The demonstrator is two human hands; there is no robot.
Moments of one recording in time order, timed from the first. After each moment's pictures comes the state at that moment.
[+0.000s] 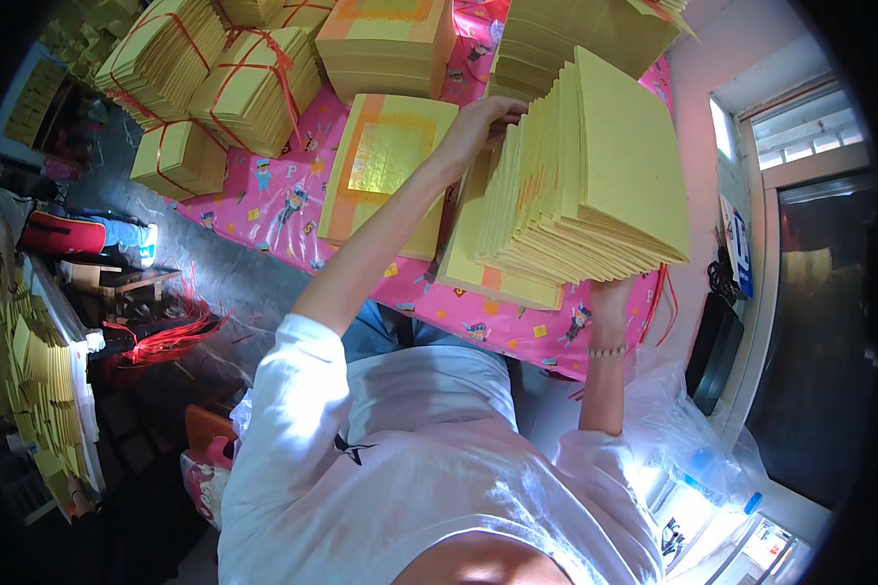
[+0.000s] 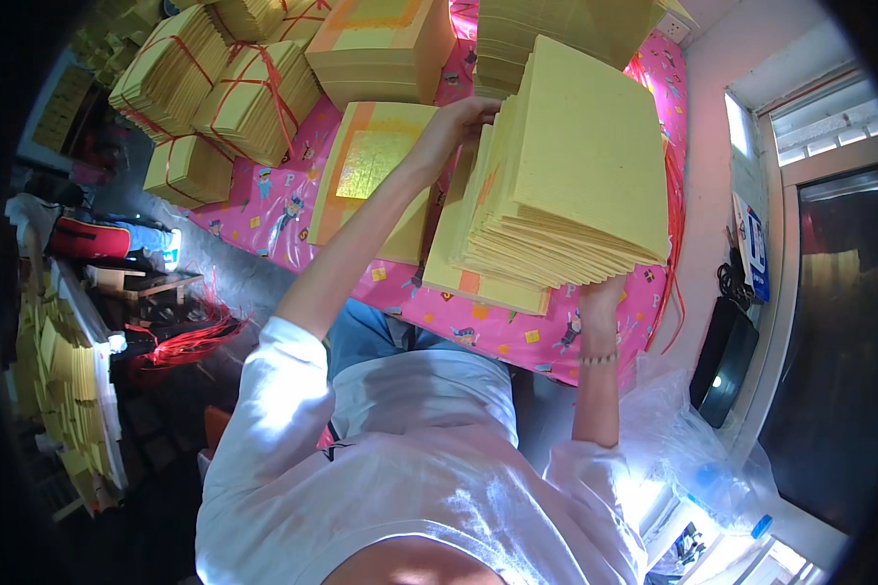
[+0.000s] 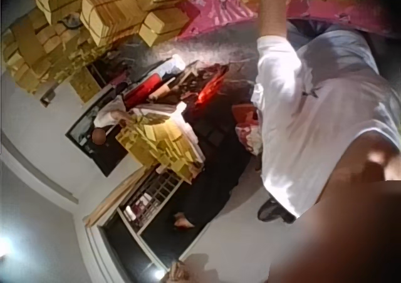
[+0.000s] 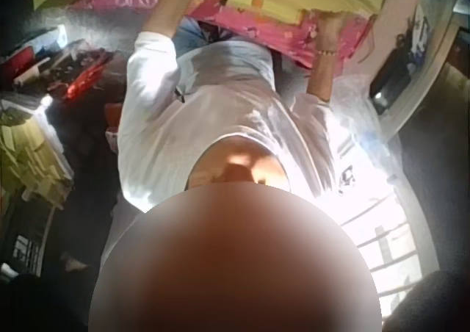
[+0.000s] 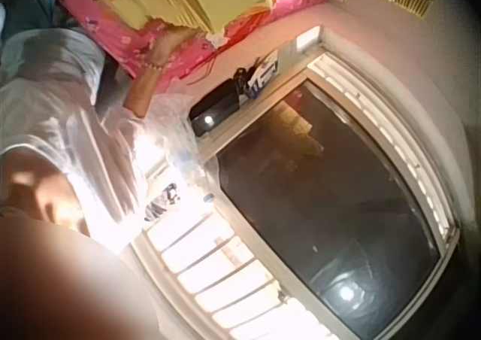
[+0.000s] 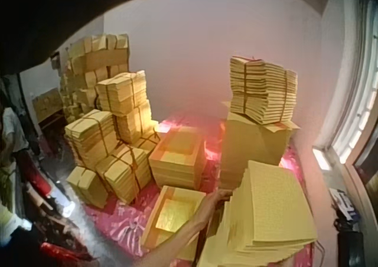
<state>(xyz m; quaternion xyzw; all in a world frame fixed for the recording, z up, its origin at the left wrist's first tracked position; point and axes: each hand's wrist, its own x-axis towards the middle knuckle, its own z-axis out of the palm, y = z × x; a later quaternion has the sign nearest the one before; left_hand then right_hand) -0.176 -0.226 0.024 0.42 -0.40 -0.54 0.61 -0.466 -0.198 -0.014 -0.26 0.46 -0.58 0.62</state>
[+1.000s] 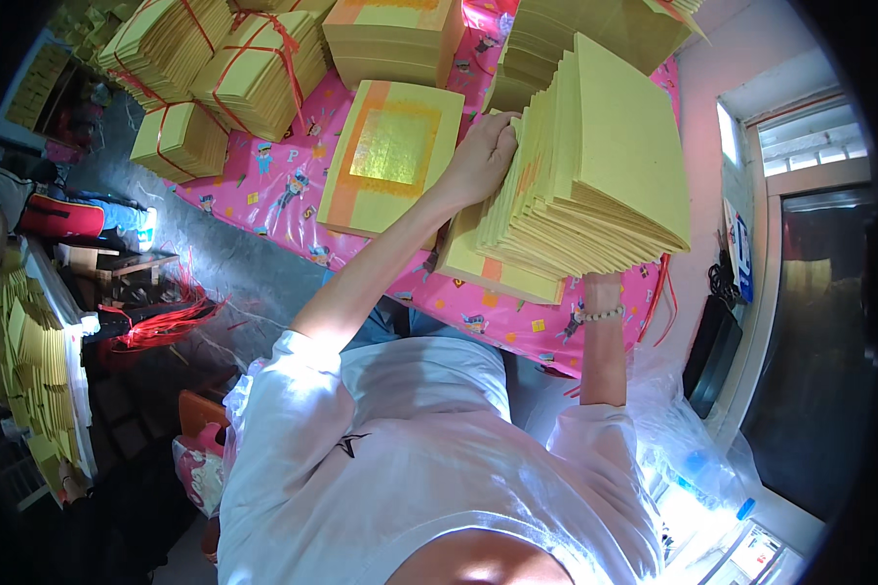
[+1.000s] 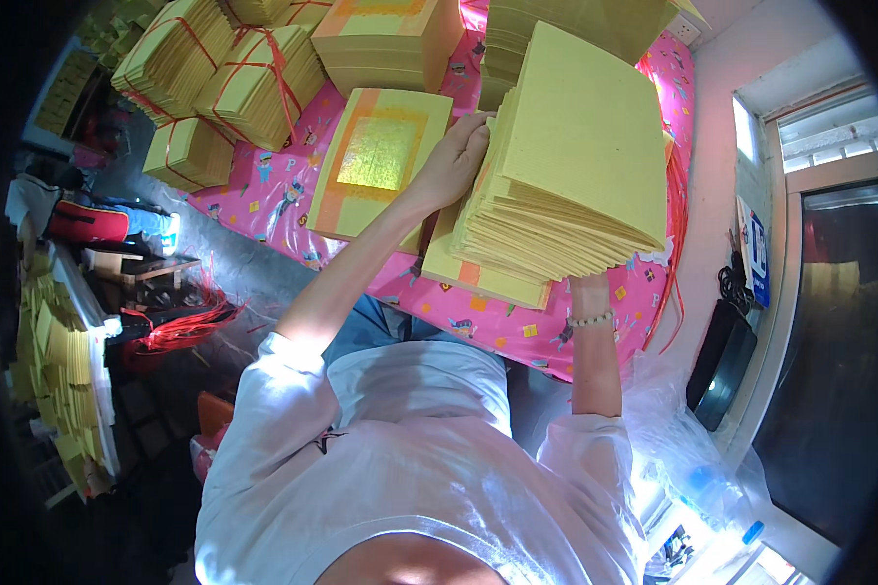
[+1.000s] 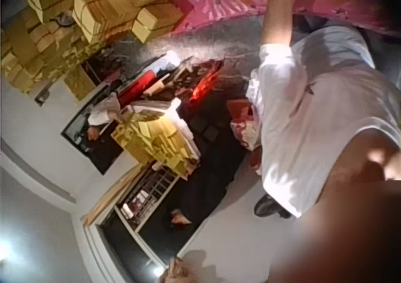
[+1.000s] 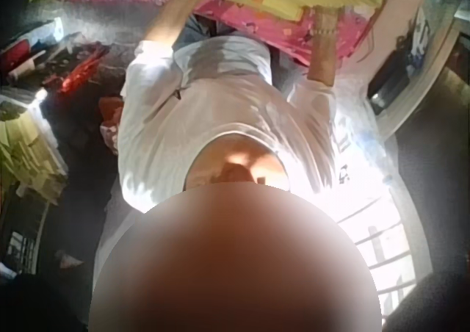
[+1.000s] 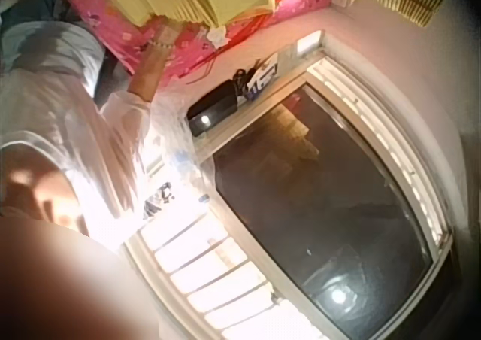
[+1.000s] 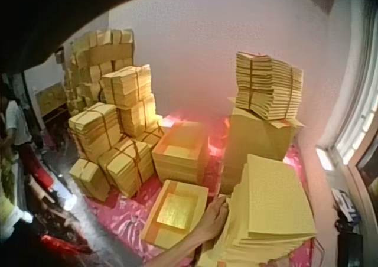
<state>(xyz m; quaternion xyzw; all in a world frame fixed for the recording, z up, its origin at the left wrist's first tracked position) -0.207 -0.188 0.011 0.54 -0.54 -0.24 0.60 -0.423 -0.211 0.016 -0.23 0.47 -0.53 0.67</state>
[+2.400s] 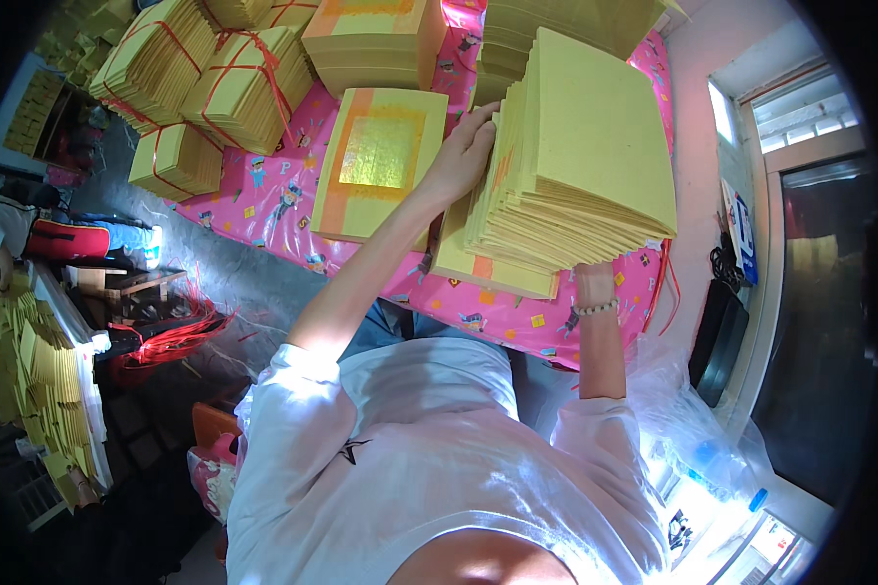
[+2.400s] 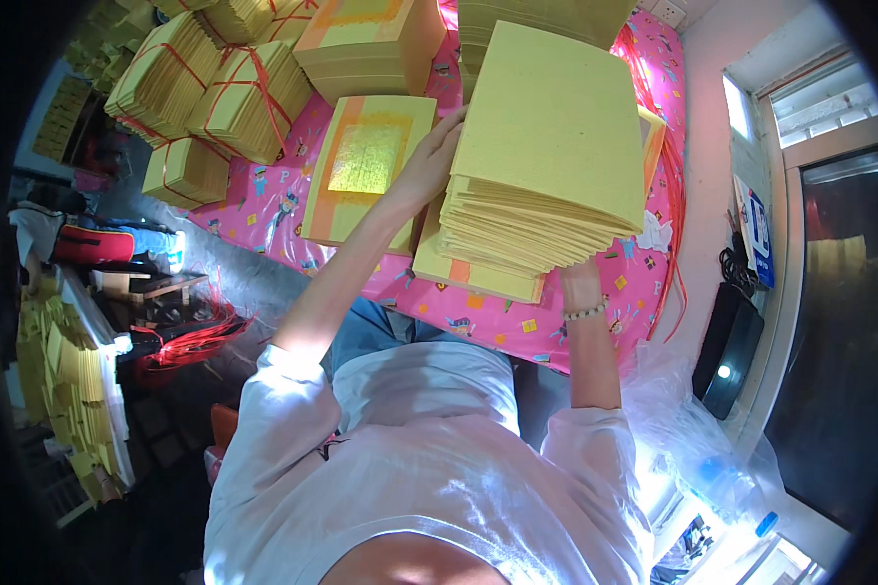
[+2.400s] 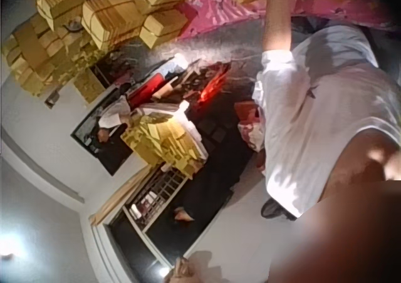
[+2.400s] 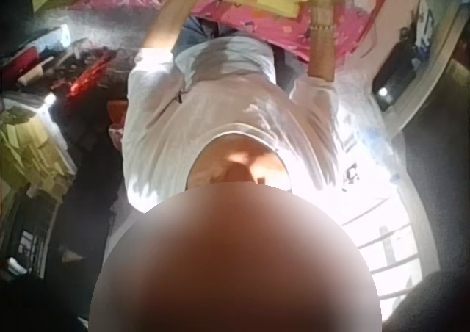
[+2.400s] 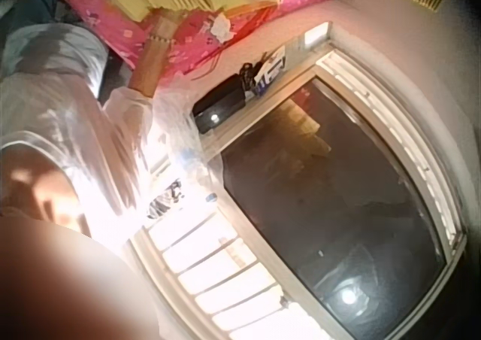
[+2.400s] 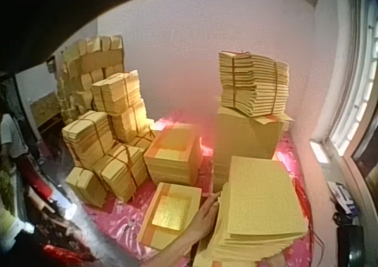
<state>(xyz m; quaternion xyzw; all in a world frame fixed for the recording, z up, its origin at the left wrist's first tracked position) -0.205 -0.185 0.019 0.50 -0.47 -0.39 0.62 -0.419 -0.202 0.017 -0.21 0.47 -0.52 0.68</state>
